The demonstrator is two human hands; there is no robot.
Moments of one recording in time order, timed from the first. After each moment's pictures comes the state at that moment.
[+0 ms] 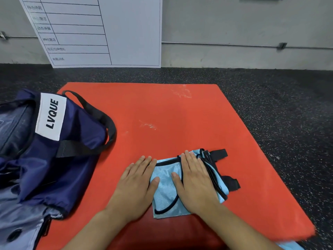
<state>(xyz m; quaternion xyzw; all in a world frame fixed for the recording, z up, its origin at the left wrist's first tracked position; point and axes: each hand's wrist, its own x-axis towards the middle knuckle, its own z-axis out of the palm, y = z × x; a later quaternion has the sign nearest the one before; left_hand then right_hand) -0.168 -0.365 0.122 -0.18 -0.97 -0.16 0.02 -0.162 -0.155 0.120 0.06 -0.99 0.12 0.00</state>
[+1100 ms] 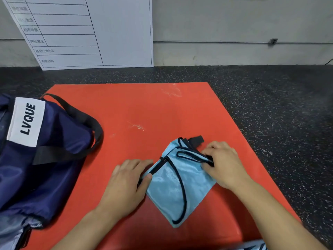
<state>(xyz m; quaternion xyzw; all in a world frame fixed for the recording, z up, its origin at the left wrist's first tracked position) -0.181 -0.352 0.130 -0.19 -0.96 -0.20 0.07 -0.193 -0.042 0.166 0.04 -0.99 0.12 0.03</state>
